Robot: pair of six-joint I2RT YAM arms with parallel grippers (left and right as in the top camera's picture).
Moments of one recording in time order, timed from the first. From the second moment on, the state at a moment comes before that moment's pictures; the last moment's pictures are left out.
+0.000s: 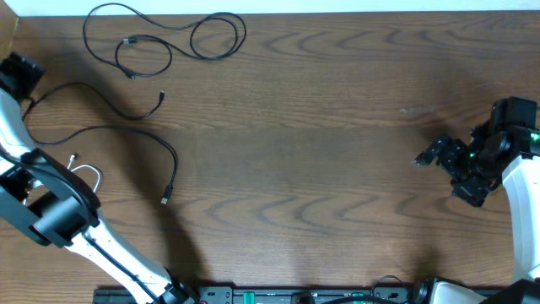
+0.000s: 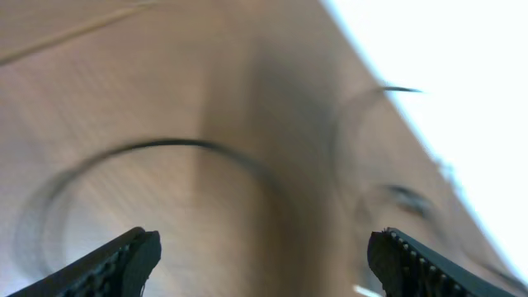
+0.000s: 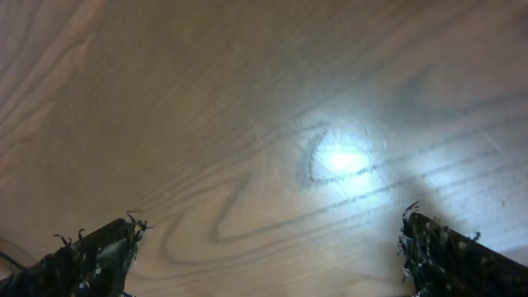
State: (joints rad) left arm 0.67 2.20 2.01 -0.63 0.19 -0.38; right arm -0.26 1.38 1.10 -1.15 -0.26 0.45
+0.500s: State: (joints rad) left arm 0.20 1.61 2.01 -0.73 0.46 -0.27; right arm -0.26 1.21 1.10 -1.27 -0.26 0.26
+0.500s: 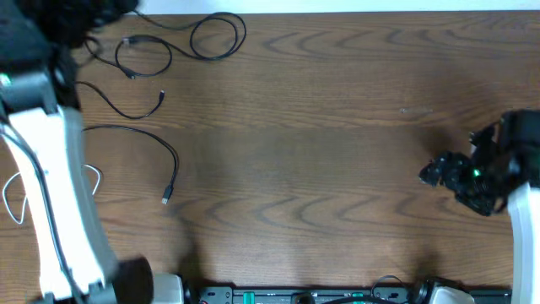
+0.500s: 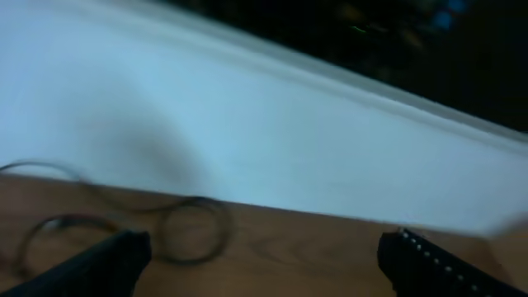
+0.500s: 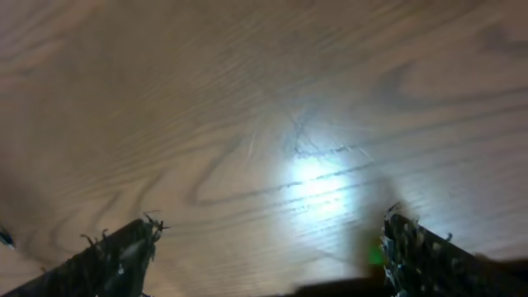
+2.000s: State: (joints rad) left arm 0.01 1.47 2.01 -1.14 0.40 -0.23; right arm -0.26 0.21 1.10 -1.45 -0.28 0.15
